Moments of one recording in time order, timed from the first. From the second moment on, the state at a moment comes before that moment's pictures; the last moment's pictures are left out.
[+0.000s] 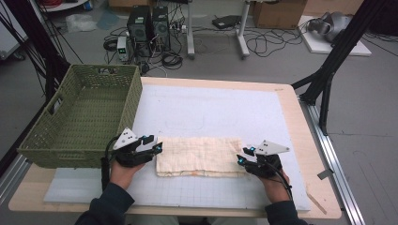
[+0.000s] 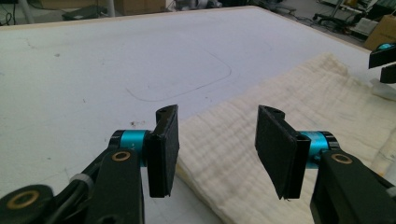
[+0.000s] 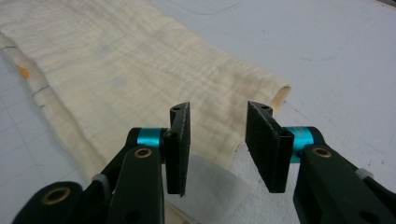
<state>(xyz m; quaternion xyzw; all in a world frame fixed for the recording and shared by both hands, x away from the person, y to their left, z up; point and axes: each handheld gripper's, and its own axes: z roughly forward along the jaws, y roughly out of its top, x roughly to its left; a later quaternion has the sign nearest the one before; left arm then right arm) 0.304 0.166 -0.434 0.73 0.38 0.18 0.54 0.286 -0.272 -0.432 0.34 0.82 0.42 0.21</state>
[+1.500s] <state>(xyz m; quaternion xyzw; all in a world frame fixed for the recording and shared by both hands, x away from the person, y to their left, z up) 0.282 0.166 -0.432 0.73 0.37 0.18 0.54 0.273 -0.253 -0.445 0.26 0.87 0.40 0.14</state>
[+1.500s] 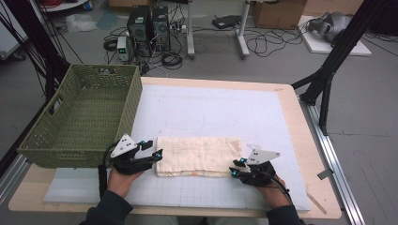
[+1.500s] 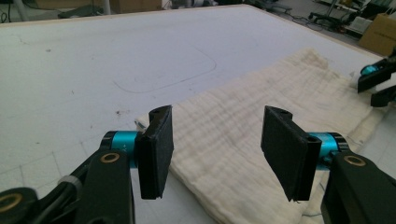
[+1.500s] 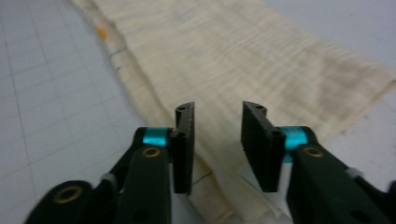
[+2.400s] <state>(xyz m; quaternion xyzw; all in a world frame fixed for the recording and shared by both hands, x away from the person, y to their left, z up) 0.273 0.163 -0.438 0.77 0.37 0.15 0.50 0.268 -0.255 -0.437 0.24 0.88 0.40 0.11</state>
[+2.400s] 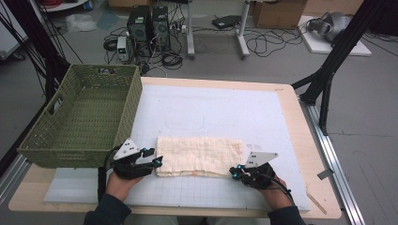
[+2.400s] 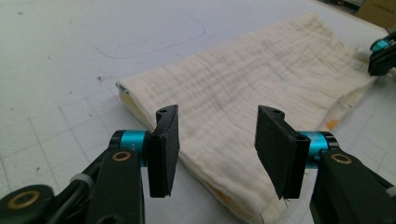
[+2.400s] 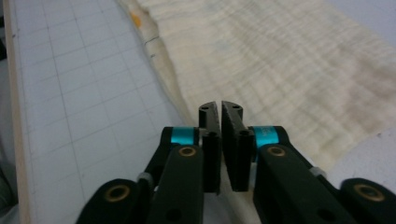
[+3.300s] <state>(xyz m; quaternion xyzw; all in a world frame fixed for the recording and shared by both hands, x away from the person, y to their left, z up) 0.265 0.152 -0.437 0.80 0.32 0.13 0.49 0.270 -0.264 -0.432 0.27 0.85 0.43 0.12</state>
